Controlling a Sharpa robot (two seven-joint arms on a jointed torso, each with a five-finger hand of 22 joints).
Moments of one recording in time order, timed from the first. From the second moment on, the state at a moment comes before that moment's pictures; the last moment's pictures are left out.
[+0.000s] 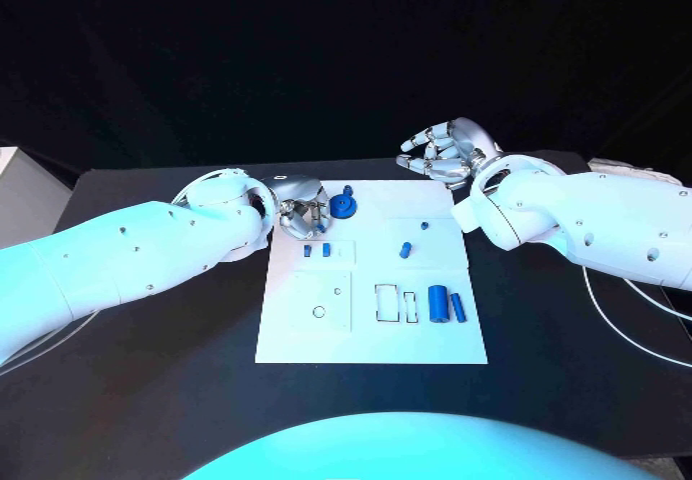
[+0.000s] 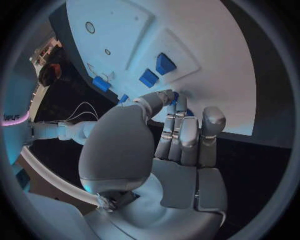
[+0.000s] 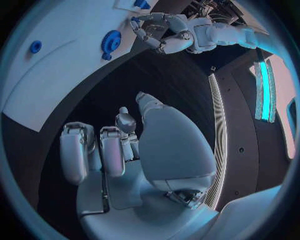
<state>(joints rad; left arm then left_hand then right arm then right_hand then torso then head) 1.24 -0.56 -0.08 1.23 -1.47 -0.07 0.00 1.37 -0.21 0.64 -0.03 0.25 1.02 0.13 0.34 0.36 1.12 0.06 0.42 0.13 1.31 0.01 1.42 0.99 0.14 1.15 0.11 1.26 1.11 1.30 -0.82 -0.13 1.47 -0.69 -0.61 0.03 1.39 -0.14 0.22 0.29 0.27 0.84 0.17 0.27 0.27 1.11 0.09 1.21 1.10 1.46 0.01 1.50 1.31 0.02 1.46 0.10 1.44 1.31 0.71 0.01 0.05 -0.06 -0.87</state>
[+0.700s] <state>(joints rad) 1.24 -0.57 -0.09 1.23 -1.47 -0.08 0.00 1.37 -0.21 0.63 -0.04 0.25 0.97 0.15 0.29 0.34 1.10 0.08 0.37 0.14 1.30 0.02 1.42 0.96 0.14 1.14 0.12 1.25 1.10 1.30 -0.82 -0.13 1.47 -0.69 -0.61 0.03 1.39 -0.14 0.22 0.29 0.27 0.84 0.17 0.27 0.27 1.11 0.09 1.21 1.10 1.46 0.01 1.50 1.31 0.02 1.46 0.10 1.44 1.31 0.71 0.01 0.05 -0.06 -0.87</state>
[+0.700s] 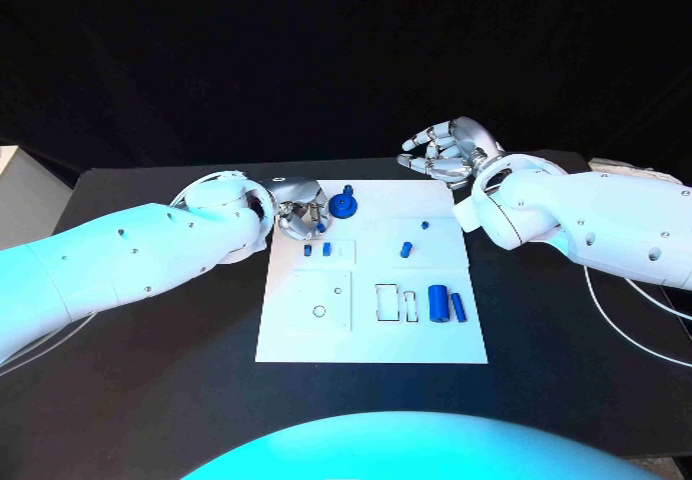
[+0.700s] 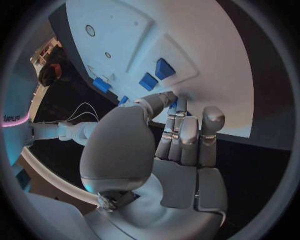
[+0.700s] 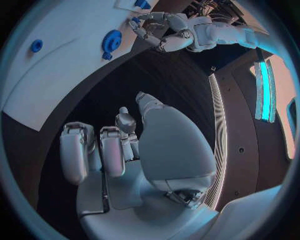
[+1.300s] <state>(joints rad) 1.23 -0.58 -0.09 1.24 -1.47 -0.08 0.00 1.36 -0.22 0.63 -0.04 0.25 0.93 0.15 0.25 0.33 1.10 0.08 0.36 0.15 1.30 0.02 1.42 0.96 0.14 1.14 0.12 1.24 1.10 1.30 -0.82 -0.13 1.47 -0.69 -0.61 0.03 1.39 -0.14 0.22 0.29 0.27 0.84 0.17 0.27 0.27 1.11 0.09 1.21 1.10 1.46 0.01 1.50 1.31 0.02 1.46 0.10 1.43 1.31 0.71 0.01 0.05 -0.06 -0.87</state>
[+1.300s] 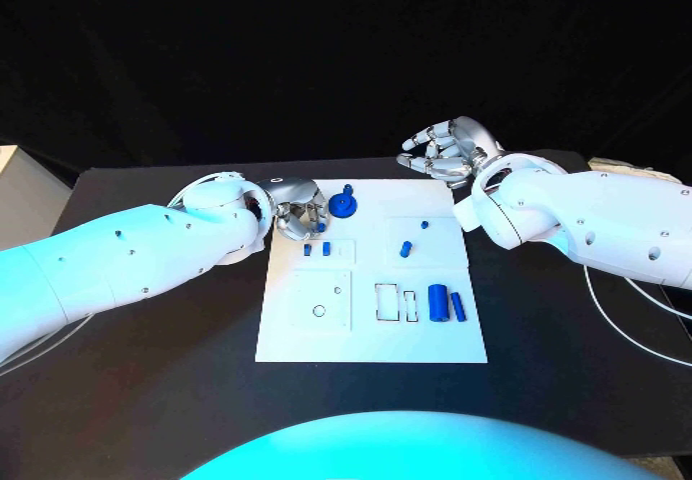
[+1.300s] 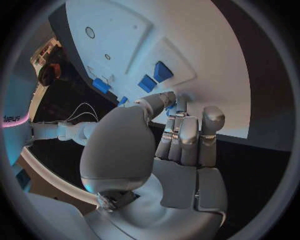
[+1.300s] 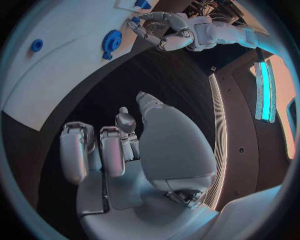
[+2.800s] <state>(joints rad) 1.23 -0.82 -0.03 1.37 -0.75 -0.20 0.18 1.36 -0.19 0.63 -0.06 0.25 0.93 0.18 0.24 0.31 1.04 0.12 0.34 0.17 0.98 0.05 1.08 0.46 0.18 0.84 0.14 0.97 0.83 1.29 -0.95 -0.15 1.50 -1.15 -0.44 0.01 1.44 -0.27 0.50 0.19 0.21 0.94 0.15 0.29 0.27 1.02 0.08 0.39 0.30 1.47 0.00 1.42 1.31 0.05 1.47 0.10 1.24 1.31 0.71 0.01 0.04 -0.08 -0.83</state>
